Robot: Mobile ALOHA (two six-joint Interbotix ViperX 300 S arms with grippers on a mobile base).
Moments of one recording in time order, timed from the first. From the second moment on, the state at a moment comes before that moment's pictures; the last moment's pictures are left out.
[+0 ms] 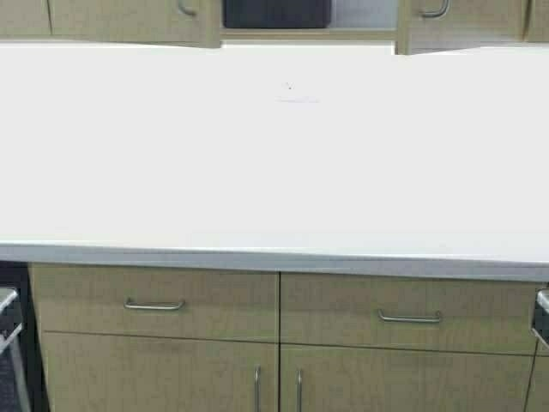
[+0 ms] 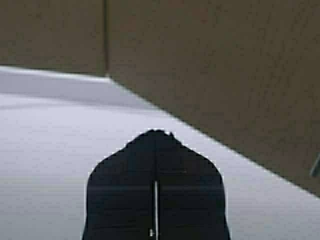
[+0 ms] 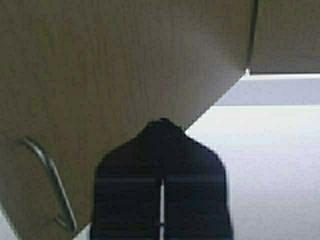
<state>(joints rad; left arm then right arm) 0.03 -0.58 0.52 -0.46 0.18 0.43 0.02 -0.64 0.65 0.06 0.11 -0.03</state>
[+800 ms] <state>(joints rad) -0.14 -0.61 0.53 -0.46 0.19 0.43 0.38 -0.27 0.28 0.06 0.22 -0.02</state>
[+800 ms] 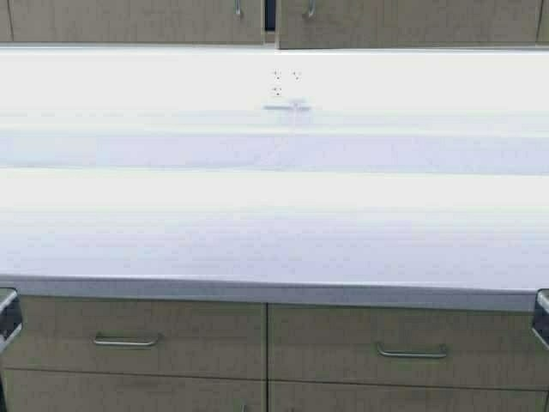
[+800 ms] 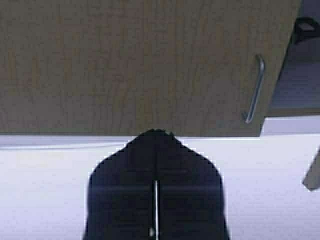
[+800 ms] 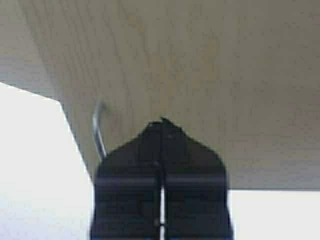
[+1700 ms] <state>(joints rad) -0.44 -0.34 0.38 -0.46 0.14 0.42 0.42 -0.50 0.54 0.06 0.25 -0.04</state>
